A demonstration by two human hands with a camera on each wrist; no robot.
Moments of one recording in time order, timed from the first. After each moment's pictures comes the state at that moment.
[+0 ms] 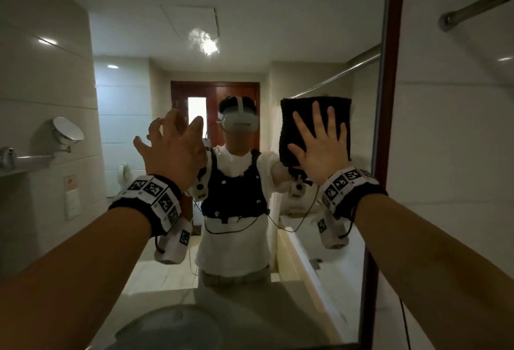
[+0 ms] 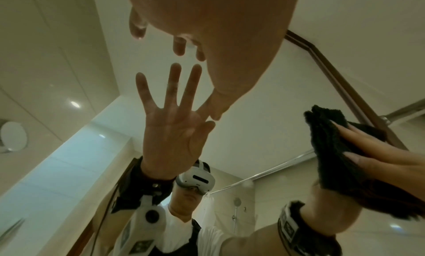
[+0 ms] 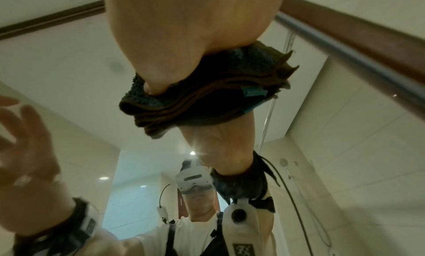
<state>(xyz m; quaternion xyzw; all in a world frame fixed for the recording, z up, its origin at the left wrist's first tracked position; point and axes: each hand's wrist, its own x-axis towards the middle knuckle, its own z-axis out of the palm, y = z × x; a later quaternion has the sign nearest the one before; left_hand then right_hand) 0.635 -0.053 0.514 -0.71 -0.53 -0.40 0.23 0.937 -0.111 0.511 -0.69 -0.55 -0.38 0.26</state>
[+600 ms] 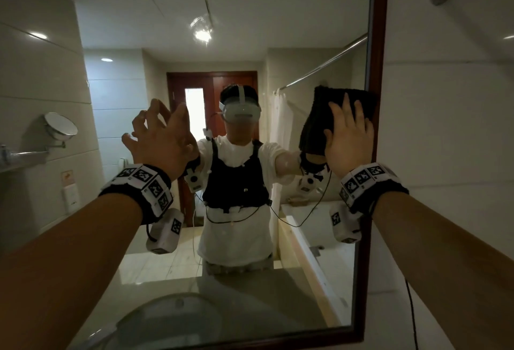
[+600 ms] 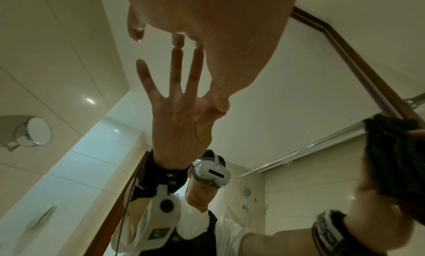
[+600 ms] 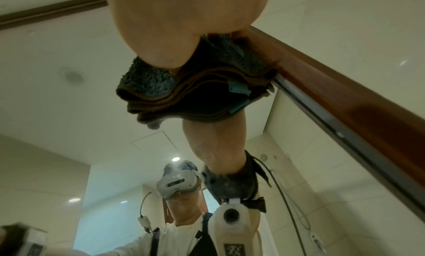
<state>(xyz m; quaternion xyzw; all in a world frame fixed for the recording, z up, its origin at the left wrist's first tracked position) 0.656 -0.054 0.511 -0.69 -0.56 -0.39 0.22 1.005 -0.137 0.493 -0.68 -0.48 -0.40 0.38</state>
